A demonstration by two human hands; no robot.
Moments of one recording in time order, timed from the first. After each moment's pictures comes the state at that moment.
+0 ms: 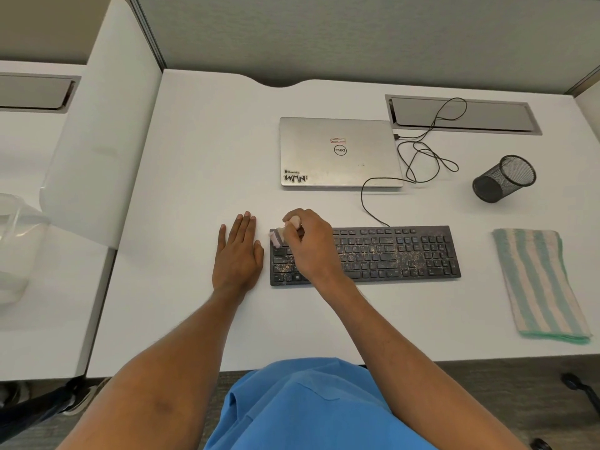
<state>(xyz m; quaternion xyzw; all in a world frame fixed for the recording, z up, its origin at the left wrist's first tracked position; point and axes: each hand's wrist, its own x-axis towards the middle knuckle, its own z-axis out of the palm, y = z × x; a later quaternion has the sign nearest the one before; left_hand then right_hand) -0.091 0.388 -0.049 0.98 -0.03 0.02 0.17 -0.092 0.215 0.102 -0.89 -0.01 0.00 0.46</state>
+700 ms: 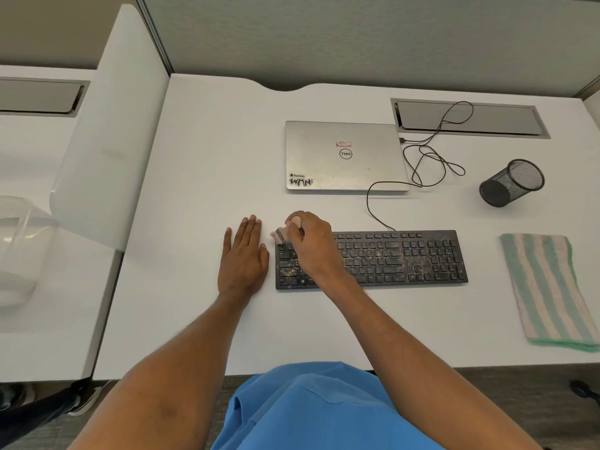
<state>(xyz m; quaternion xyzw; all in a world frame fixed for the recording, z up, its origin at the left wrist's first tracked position) -0.091 0.389 -0.049 0.98 -0.03 0.02 0.18 -0.077 0.219 0.096 -0.89 0.00 0.05 0.45</state>
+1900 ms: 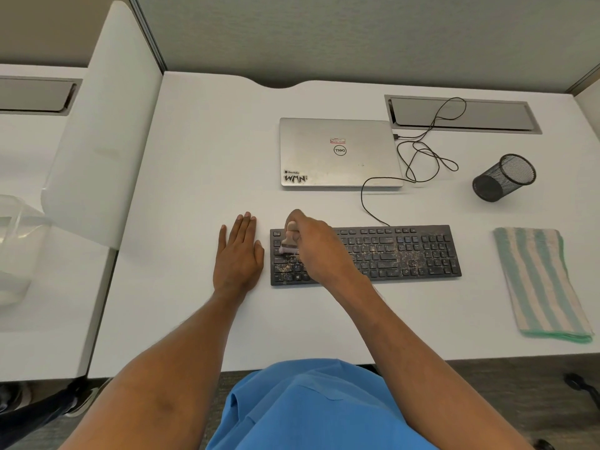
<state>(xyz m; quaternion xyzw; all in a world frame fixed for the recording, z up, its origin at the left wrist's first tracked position) -0.091 0.387 -0.048 0.98 -0.03 0.02 0.17 -0.089 0.198 0.106 -0.94 -0.11 0.11 0.32</state>
